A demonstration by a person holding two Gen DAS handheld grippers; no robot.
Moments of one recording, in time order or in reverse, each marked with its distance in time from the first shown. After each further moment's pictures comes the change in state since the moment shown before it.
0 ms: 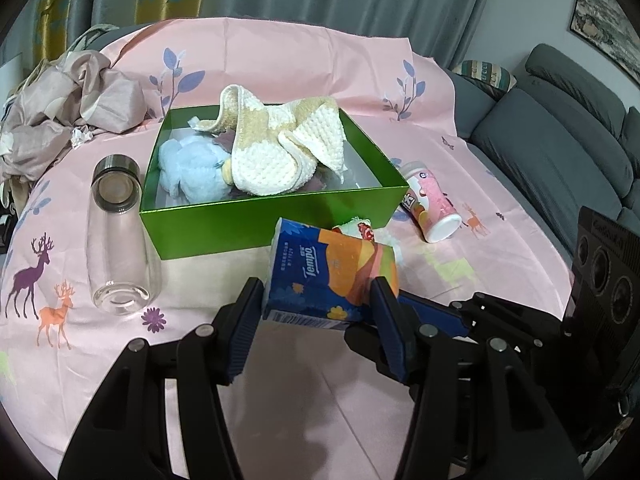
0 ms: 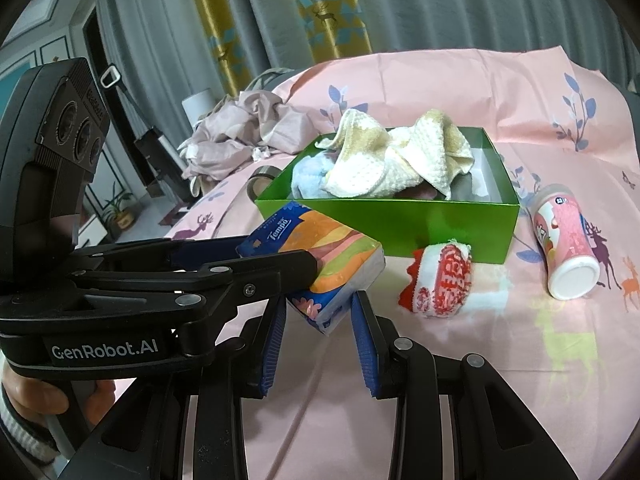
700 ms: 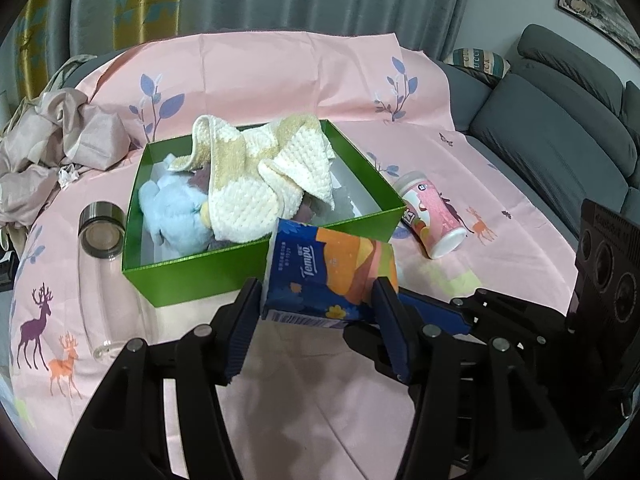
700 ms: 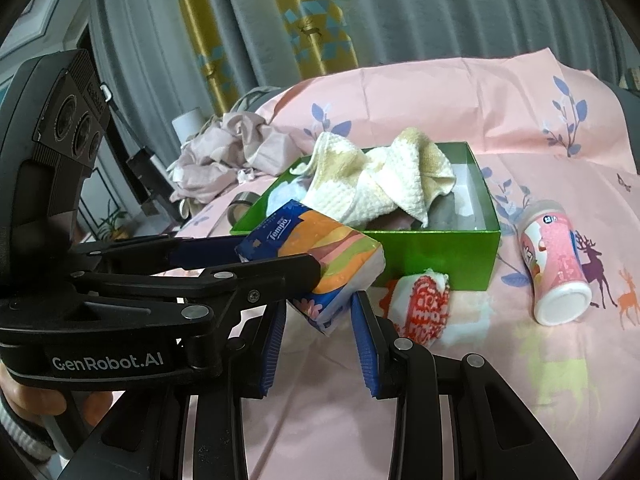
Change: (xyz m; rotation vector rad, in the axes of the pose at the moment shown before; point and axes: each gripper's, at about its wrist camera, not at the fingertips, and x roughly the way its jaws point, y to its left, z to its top) left arm 0.018 -0.014 0.030 0.086 -0.006 0.023; right arm 0.007 -0.026 0.018 0.031 -0.060 -0.008
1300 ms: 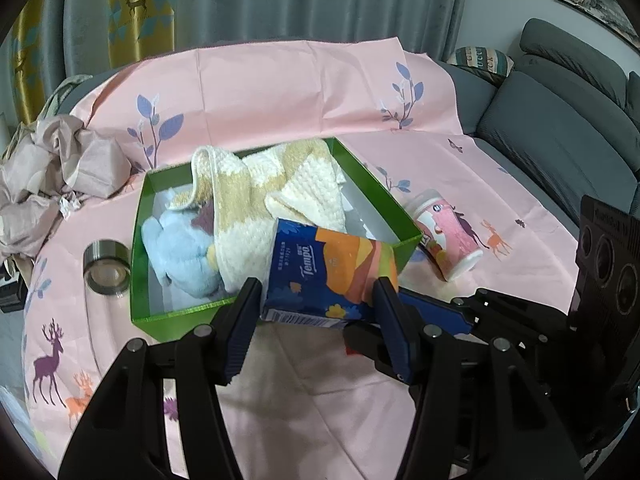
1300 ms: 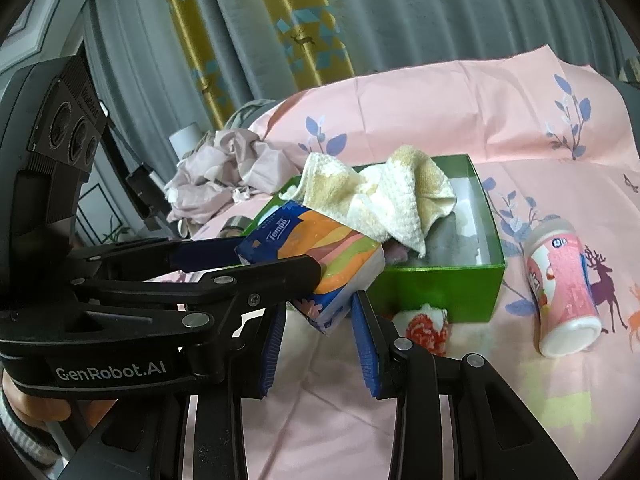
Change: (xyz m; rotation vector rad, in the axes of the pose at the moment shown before) left arm 0.012 0.004 0.028 0.044 -0.019 0.038; right arm 0.015 -0.015 0.022 0.033 -0.036 0.024
